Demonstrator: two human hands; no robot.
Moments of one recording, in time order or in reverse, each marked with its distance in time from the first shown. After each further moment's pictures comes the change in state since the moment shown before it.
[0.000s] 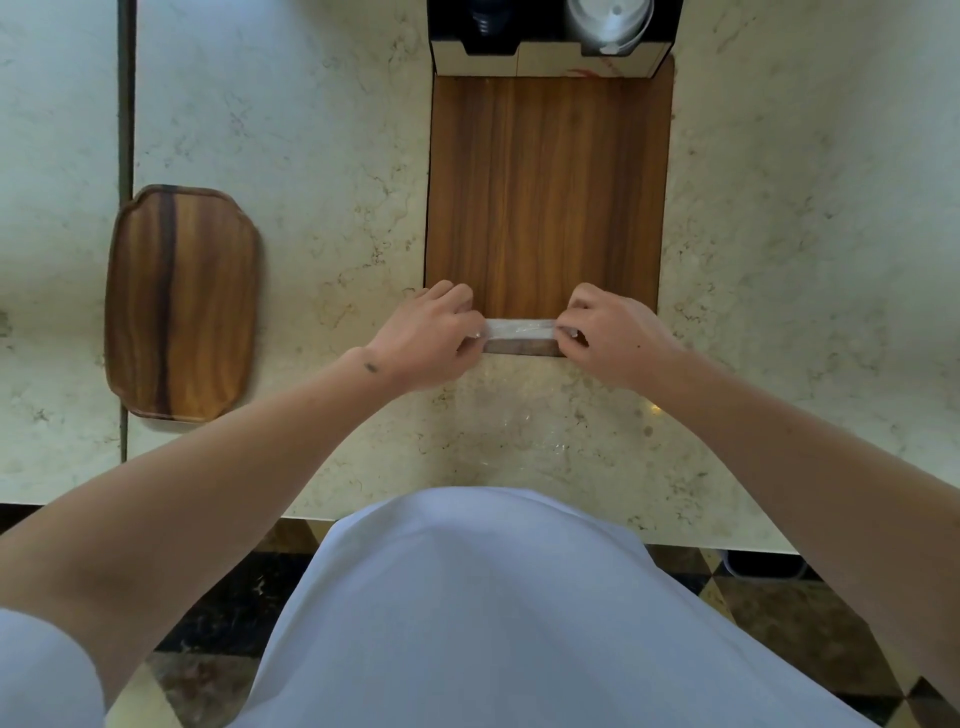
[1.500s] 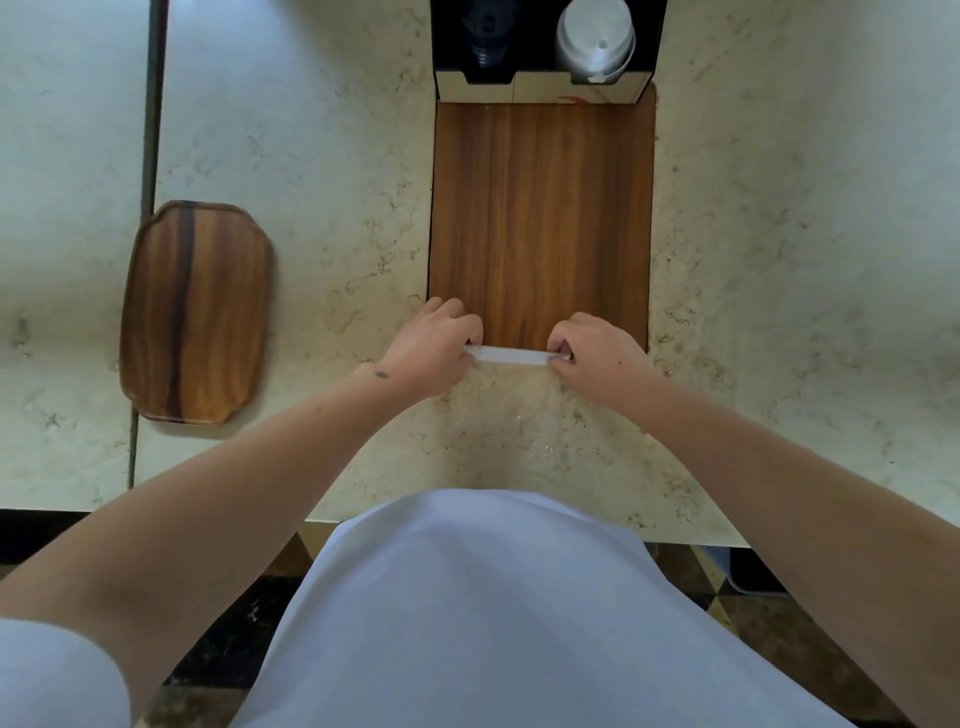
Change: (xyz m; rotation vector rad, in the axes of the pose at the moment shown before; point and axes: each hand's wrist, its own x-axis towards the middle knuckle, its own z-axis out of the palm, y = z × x) left_hand -0.007 0.013 0.000 -0.088 -0.146 -0.238; right_hand -0.012 -0.016 0.025 0.095 -0.034 0.195
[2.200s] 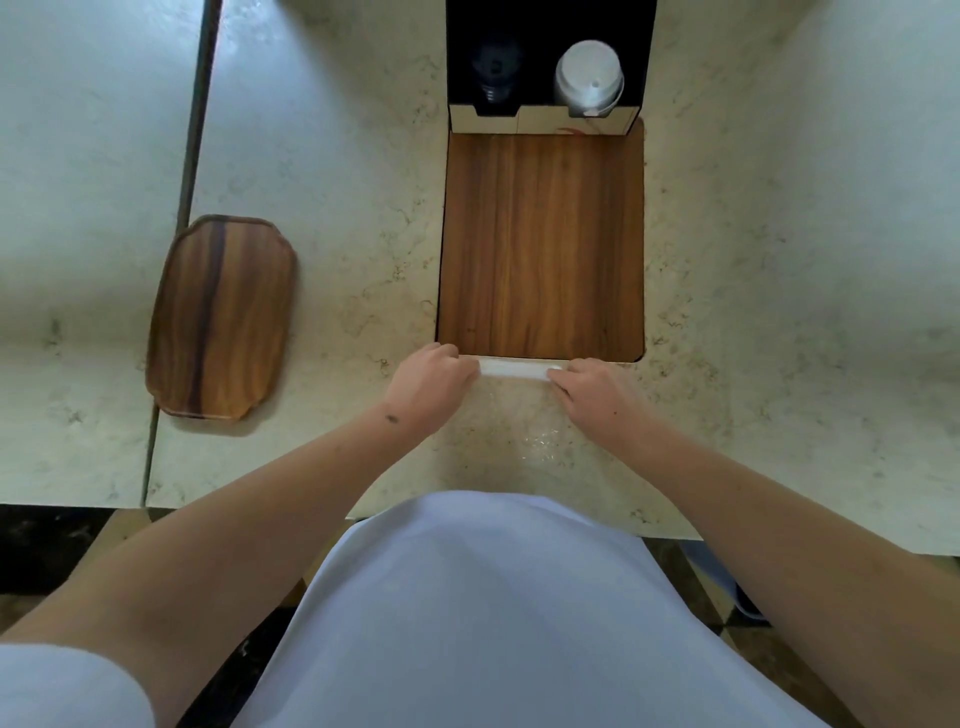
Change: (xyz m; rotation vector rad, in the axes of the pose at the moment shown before) left_hand -0.049 0.010 0.016 0.074 0.112 0.000; right_hand -0.045 -0.010 0.030 -0.177 0.144 -0.132
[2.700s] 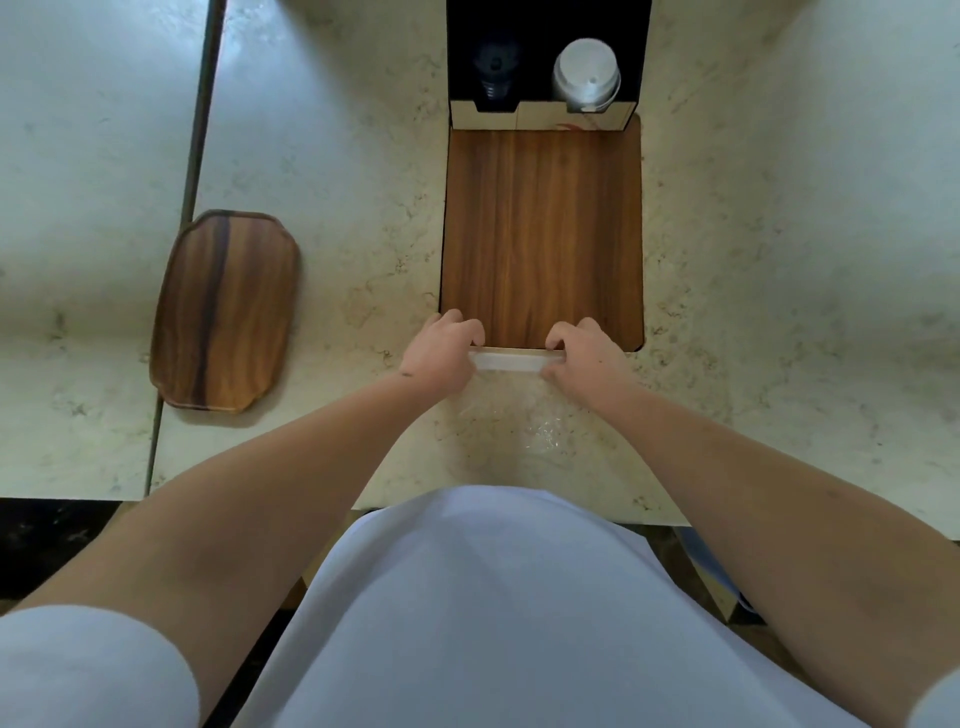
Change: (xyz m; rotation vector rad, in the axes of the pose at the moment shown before) left_hand 0.025 0.003 -0.002 -0.133 -0.066 -0.160; right_hand 0.031 -0.009 0.000 0.244 -0.107 0.431
